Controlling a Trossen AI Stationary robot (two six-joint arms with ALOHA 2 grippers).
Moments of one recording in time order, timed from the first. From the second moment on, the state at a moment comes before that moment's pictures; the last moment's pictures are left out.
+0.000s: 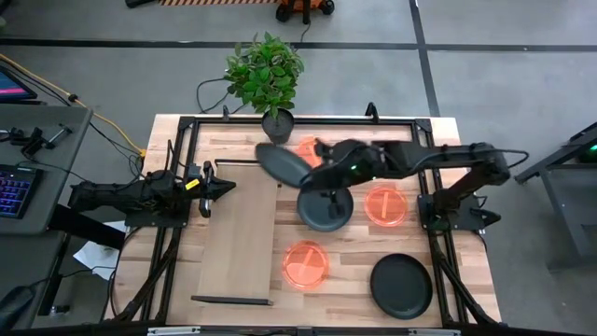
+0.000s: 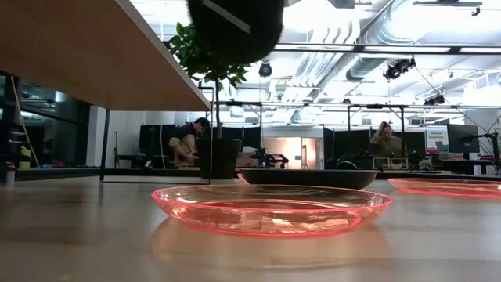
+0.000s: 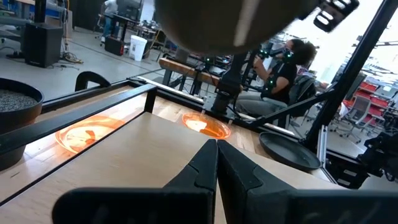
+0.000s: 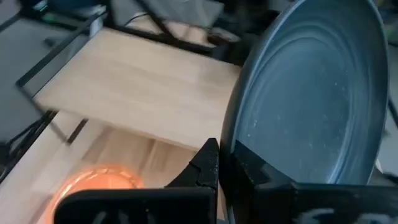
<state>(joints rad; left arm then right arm) -0.01 0.01 0.01 0.03 -0.16 -0.30 0.06 1.56 1.60 -0.60 -0.07 -0.23</state>
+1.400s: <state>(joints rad) -0.01 0.39 0.87 -0.29 -0.15 -0.39 0.14 2.11 2.08 -0.64 0.04 -0.44</state>
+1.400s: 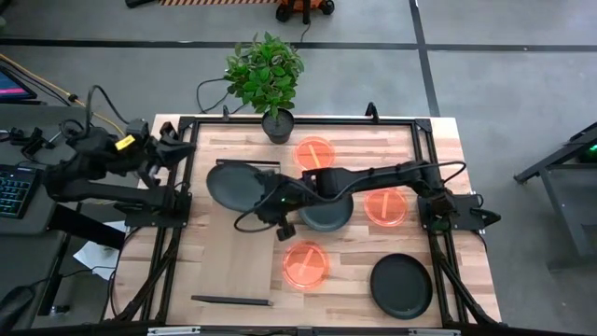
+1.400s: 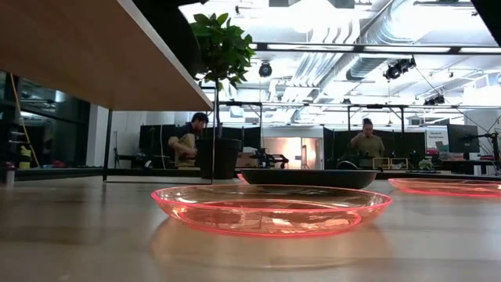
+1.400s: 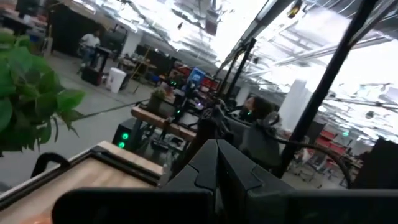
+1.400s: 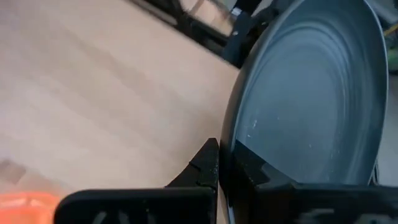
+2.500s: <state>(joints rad) -0.01 0.49 0.86 -0.12 -0.16 -0.43 0.16 2.13 2.13 -0.74 0.11 -0.47</state>
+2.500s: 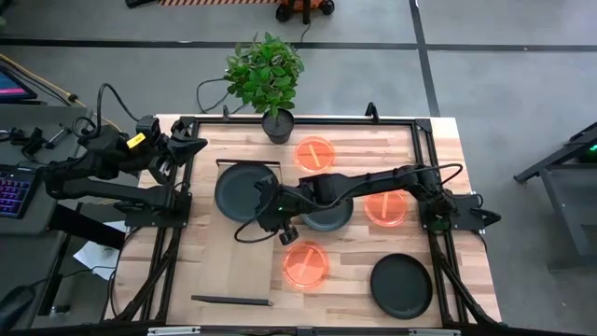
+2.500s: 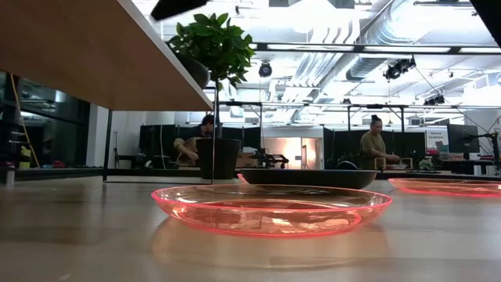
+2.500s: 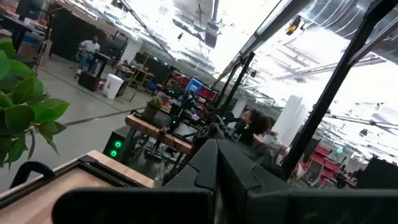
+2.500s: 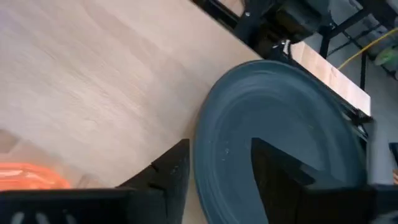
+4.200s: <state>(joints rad) -0.01 0.49 0.86 -0.14 -0.17 -0.47 -0.46 1.84 0.88 0.07 0.16 1.23</state>
